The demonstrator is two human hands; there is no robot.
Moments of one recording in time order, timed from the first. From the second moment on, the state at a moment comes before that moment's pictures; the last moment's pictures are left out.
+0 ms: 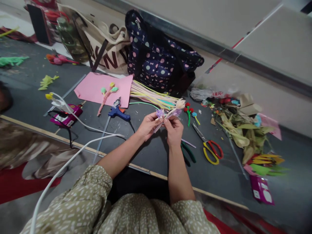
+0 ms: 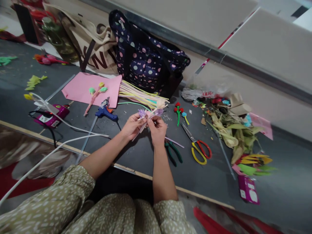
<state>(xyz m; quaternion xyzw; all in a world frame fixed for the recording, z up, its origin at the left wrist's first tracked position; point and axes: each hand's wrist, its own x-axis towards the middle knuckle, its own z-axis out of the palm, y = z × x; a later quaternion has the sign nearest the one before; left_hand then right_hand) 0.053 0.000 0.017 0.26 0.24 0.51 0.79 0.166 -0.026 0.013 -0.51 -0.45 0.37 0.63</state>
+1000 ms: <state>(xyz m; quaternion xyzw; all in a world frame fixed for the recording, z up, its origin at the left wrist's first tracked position) 0.057 -0.002 0.020 0.32 0.34 0.58 0.67 0.165 -0.024 0.013 -0.51 -0.44 0.31 0.67</state>
